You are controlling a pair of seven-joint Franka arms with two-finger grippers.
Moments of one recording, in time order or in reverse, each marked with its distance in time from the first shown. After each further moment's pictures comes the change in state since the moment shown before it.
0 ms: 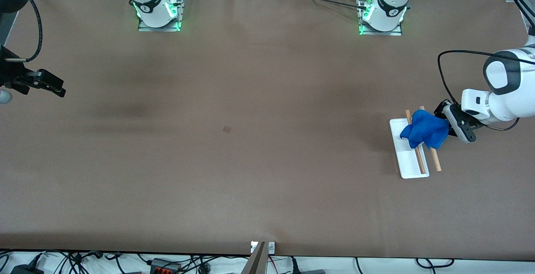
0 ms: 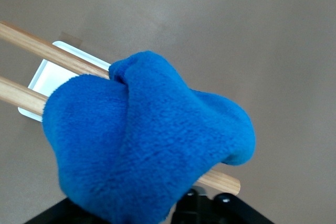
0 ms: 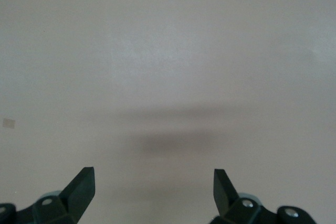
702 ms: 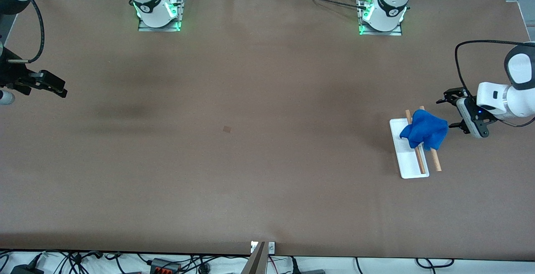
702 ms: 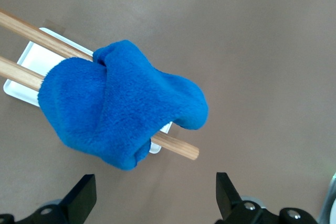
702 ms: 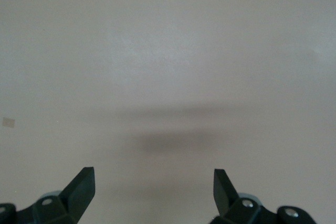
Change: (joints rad) left arm 0.024 -0.049 -0.005 0.095 0.000 -0.248 -0.034; right arm 0.001 0.003 0.001 0.000 0.000 -0.001 0.000
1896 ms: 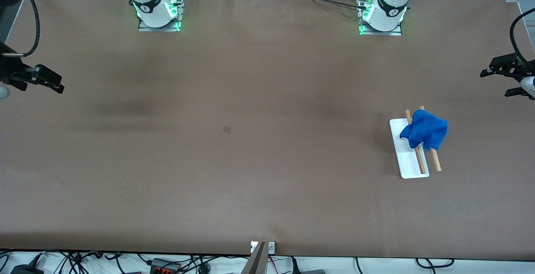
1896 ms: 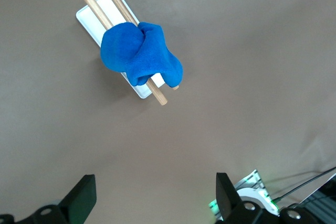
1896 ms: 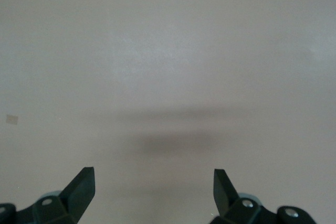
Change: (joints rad) left arm 0.016 -0.125 -0.007 0.316 0.037 -0.454 -0.533; right arm 0.000 -0.025 0.001 0.004 0.000 -0.025 -0.002
